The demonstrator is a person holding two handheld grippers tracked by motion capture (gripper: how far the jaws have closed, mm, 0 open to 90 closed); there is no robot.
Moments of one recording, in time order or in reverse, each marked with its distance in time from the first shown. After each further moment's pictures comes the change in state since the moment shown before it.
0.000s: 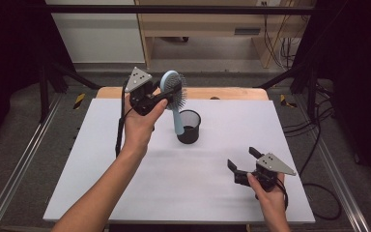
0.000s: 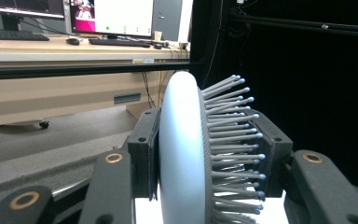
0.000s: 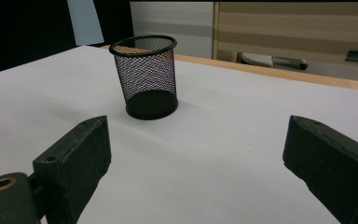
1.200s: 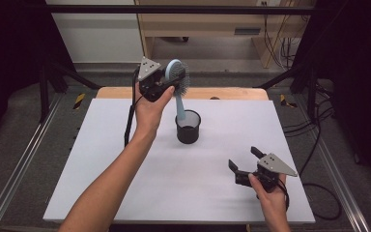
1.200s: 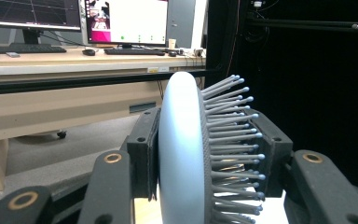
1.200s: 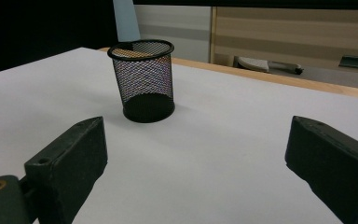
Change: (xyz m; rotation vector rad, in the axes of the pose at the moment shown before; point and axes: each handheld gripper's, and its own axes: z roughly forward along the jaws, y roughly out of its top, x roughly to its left) left arm 0.018 -0.001 0.047 -0.030 0.059 0.035; right arm 0.000 0.002 -0.004 -0.014 -0.012 -0.014
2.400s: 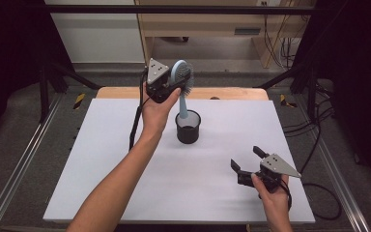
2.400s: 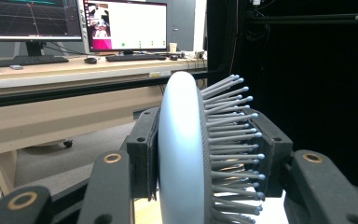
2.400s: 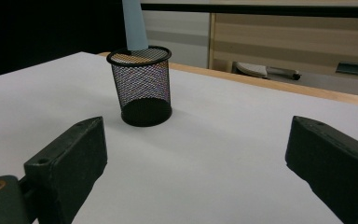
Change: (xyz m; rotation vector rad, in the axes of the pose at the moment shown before) left arm -0.012 -0.006 0.011 -0.014 0.009 0.059; right arm -0.003 0.002 -0.006 -0.020 -0.002 -0.006
